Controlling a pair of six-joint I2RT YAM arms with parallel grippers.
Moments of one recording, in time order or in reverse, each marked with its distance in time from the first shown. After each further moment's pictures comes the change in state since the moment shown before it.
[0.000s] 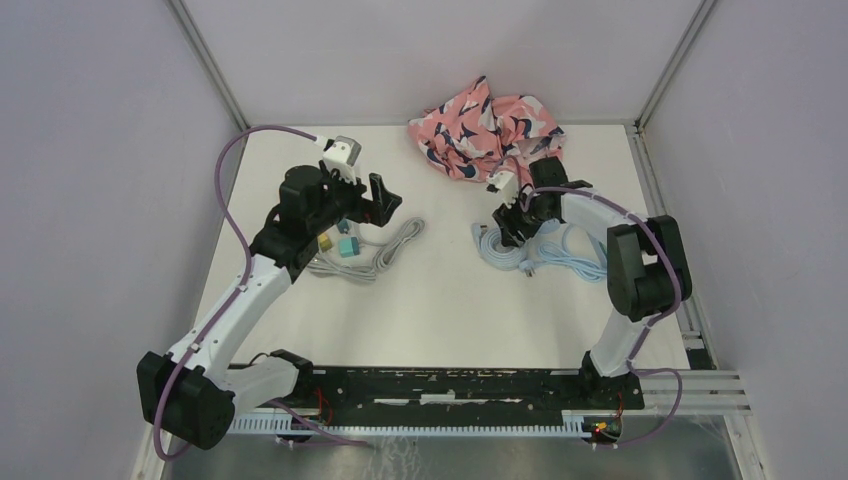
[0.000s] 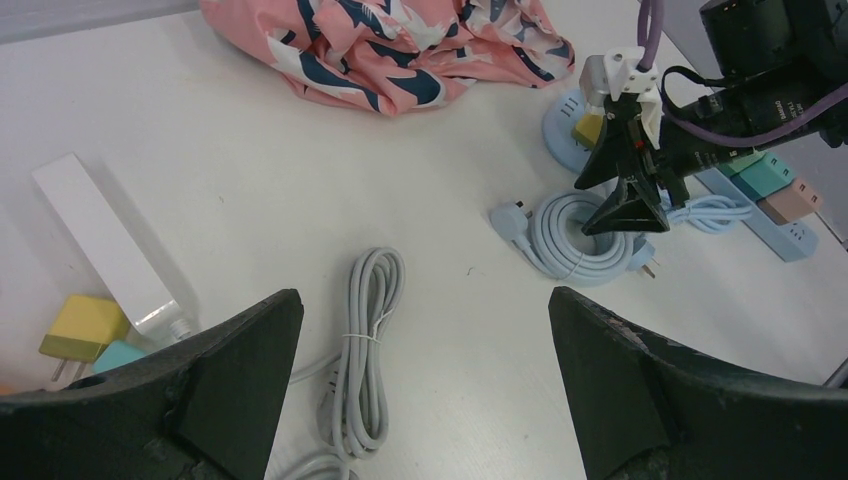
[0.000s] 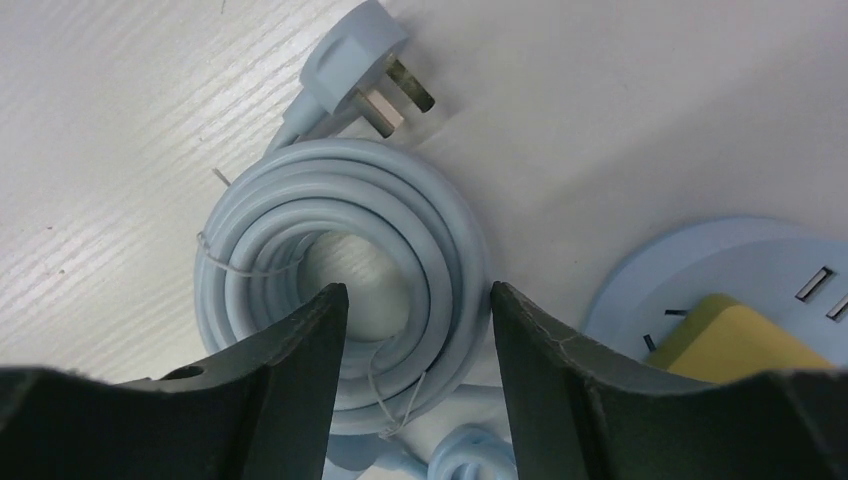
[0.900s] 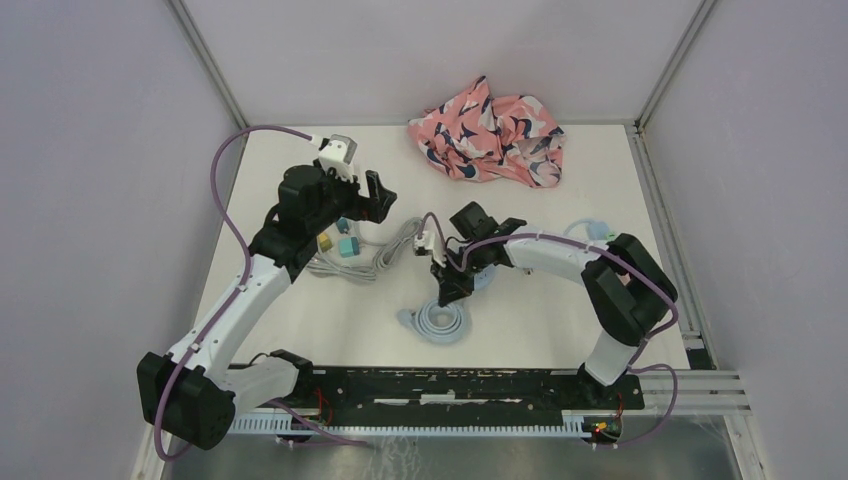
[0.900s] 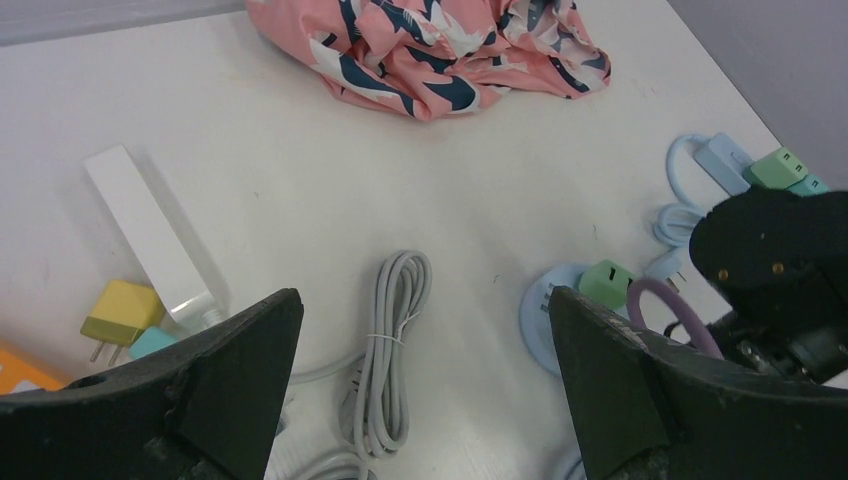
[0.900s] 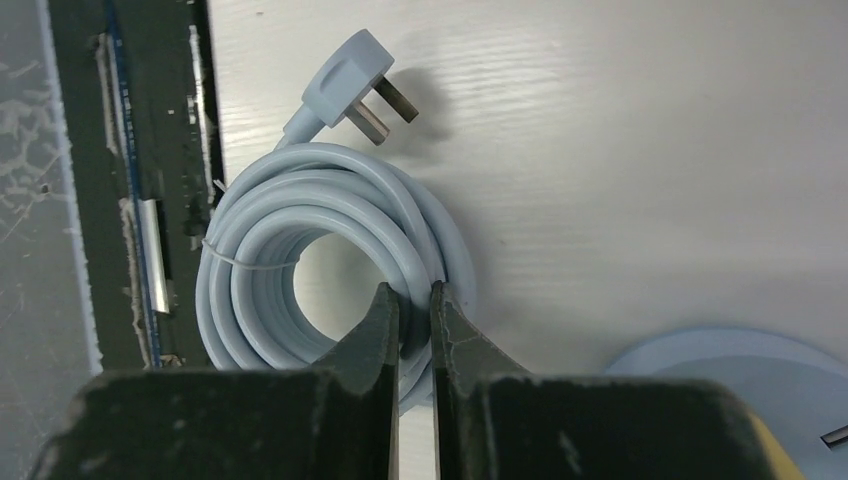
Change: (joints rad) left arm 0.008 0.000 0.000 0.000 -0.055 0.001; right arm 0.460 -0.062 -0.092 0.039 -0.259 0.138
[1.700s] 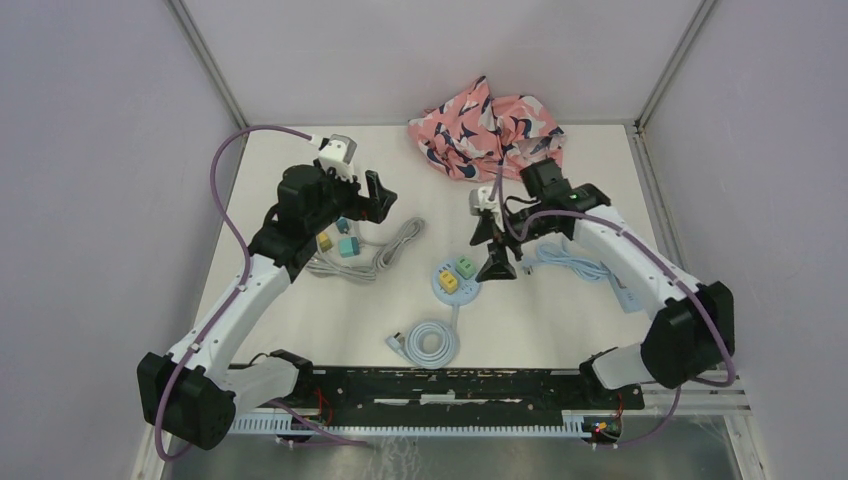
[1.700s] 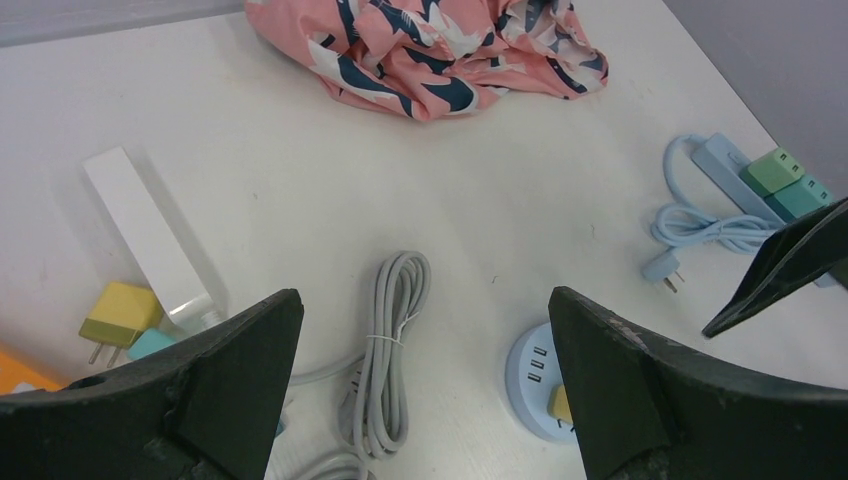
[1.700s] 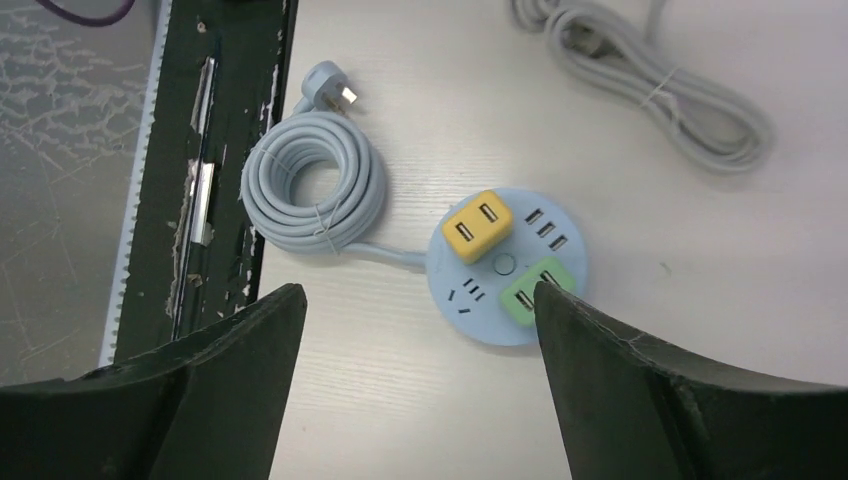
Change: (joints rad) left arm 0.005 0.000 0.000 0.000 -0.003 0.000; right arm -0.212 -0.250 0.135 -0.405 -0.237 -0.399
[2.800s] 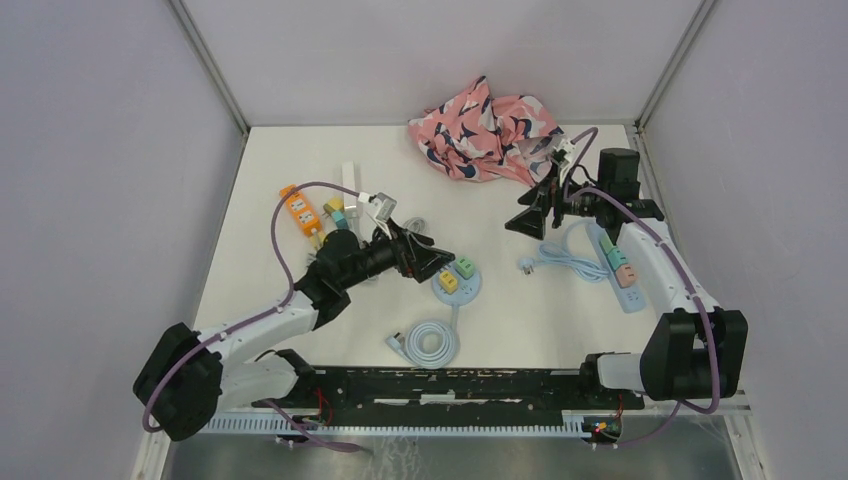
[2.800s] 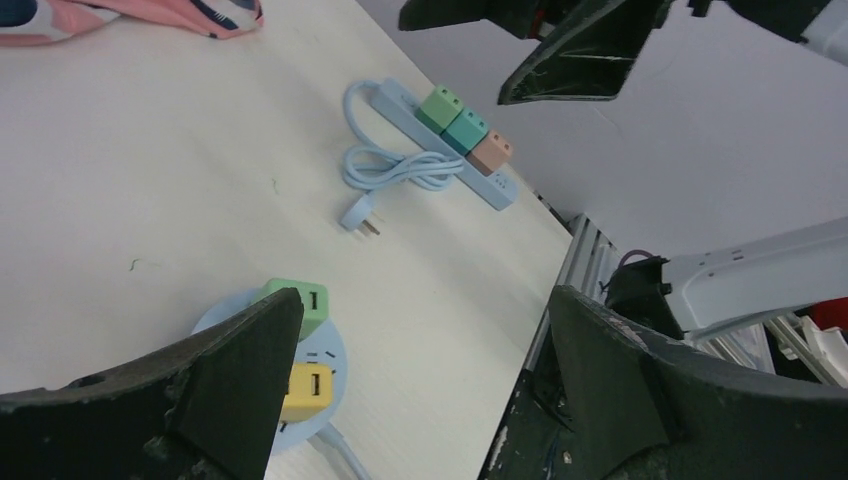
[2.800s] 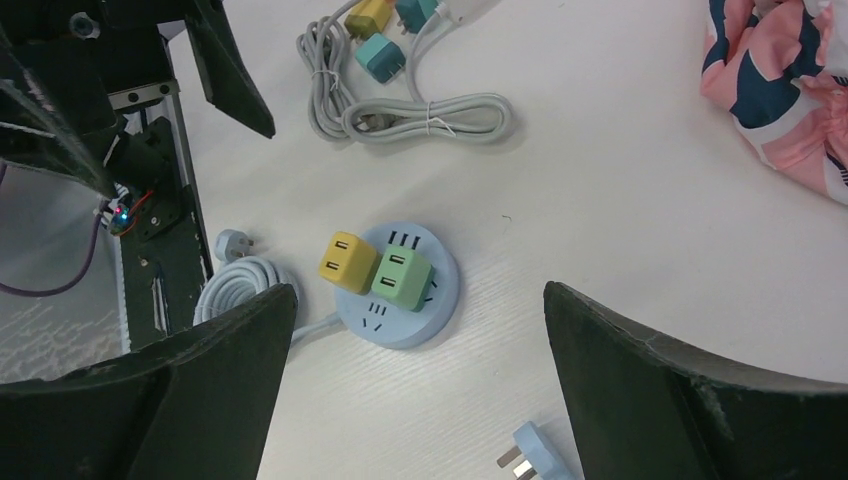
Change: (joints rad) left arm -0.323 -0.002 -0.425 0.692 0.174 -0.433; right arm -0.454 -0.149 -0.174 0.528 -0.146 0.634
